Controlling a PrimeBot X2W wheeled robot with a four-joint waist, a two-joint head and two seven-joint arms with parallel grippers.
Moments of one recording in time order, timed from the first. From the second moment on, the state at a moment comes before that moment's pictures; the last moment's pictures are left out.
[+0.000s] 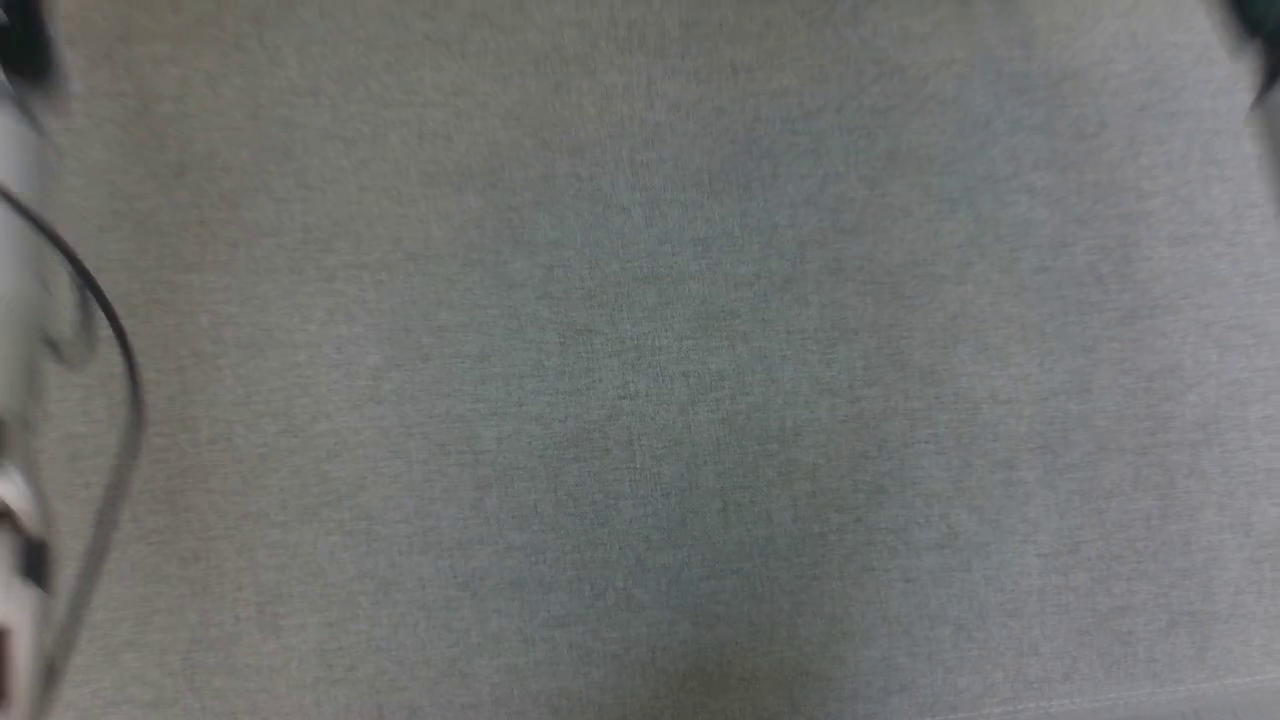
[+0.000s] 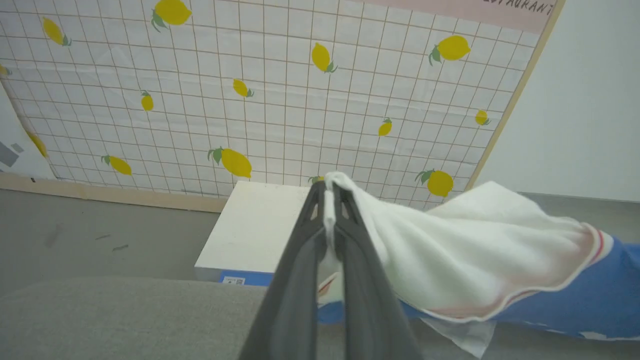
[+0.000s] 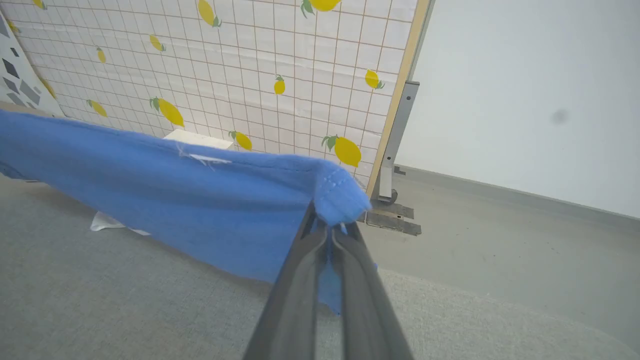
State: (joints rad) left arm -1.32 0.44 -0.37 0.92 -0.67 -0.05 -0.25; right arm -1.33 -0.34 0.45 0.84 0.51 0.13 -0.06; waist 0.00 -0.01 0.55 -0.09
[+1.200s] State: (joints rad) left arm 0.32 0.50 -0.21 -0.08 -0.86 0.32 -0.06; right arm 0.27 -0.23 -0.02 0.02 0.41 0.14 0.16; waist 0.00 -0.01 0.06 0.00
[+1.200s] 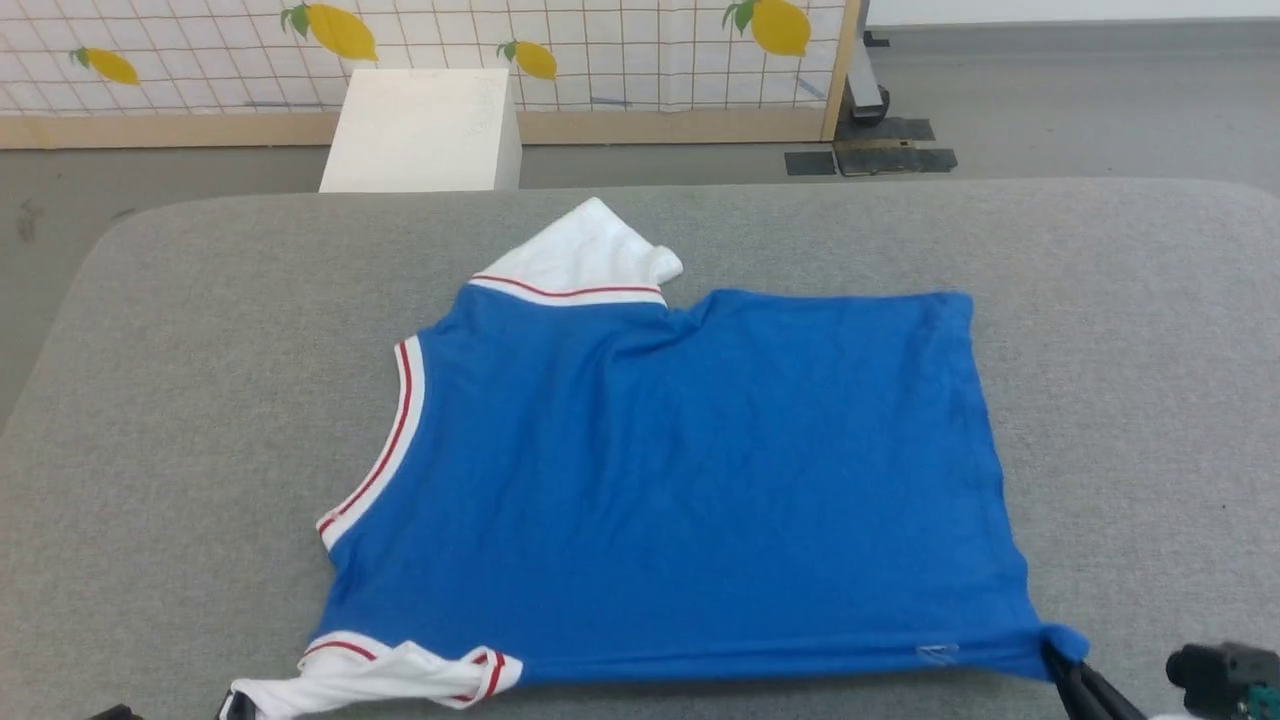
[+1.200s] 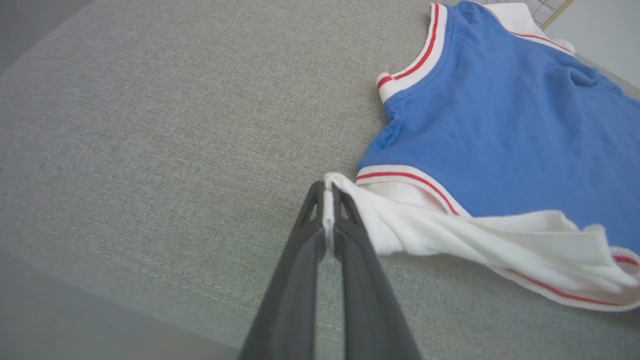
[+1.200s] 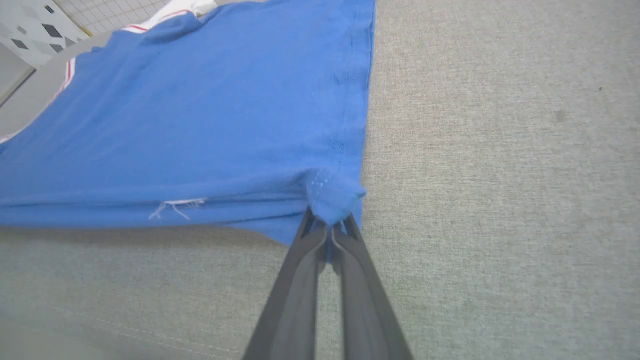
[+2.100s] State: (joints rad) left arm -0.35 0.42 -0.35 0.40 -0.79 0.08 -0.06; right arm -0.16 -0.25 0.04 0.24 0.36 0.13 0.23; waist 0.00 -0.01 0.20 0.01
